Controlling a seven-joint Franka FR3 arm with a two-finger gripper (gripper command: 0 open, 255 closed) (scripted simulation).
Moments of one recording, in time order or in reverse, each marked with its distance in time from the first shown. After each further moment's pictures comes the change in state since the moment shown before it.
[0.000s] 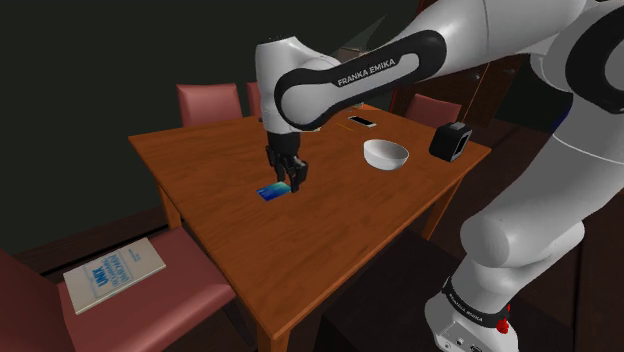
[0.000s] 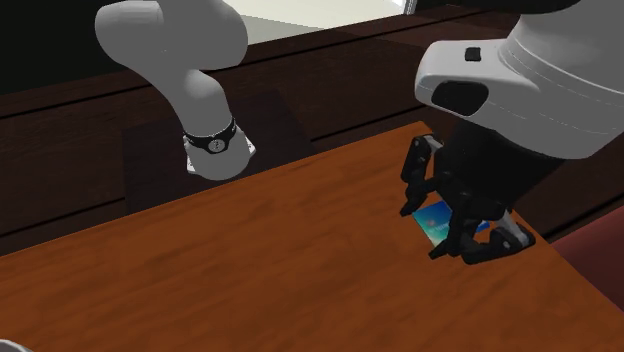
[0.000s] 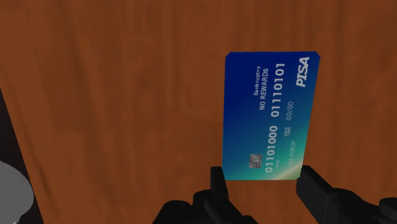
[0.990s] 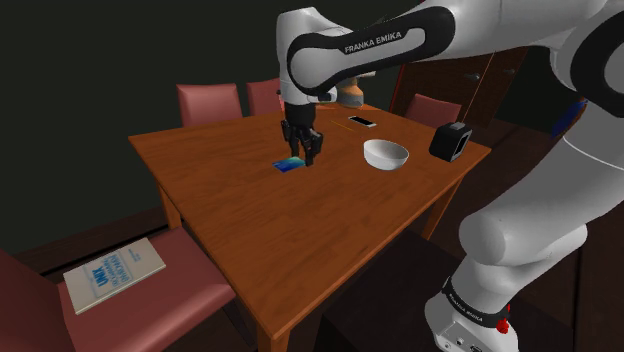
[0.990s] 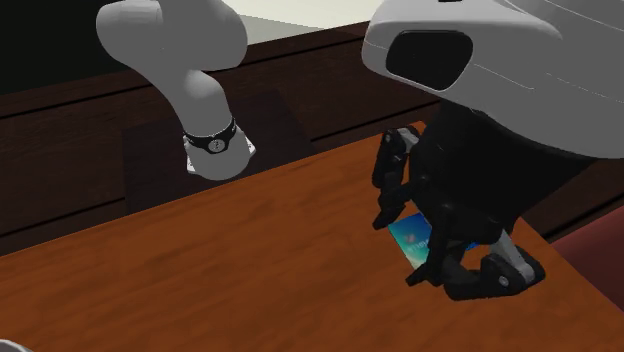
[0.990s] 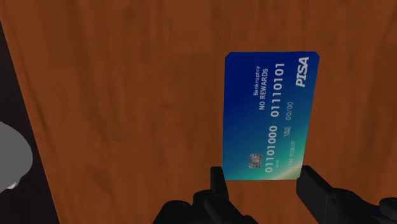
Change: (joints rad) arm -0.054 -0.077 -0.092 0.064 0.046 -0.101 -0.174
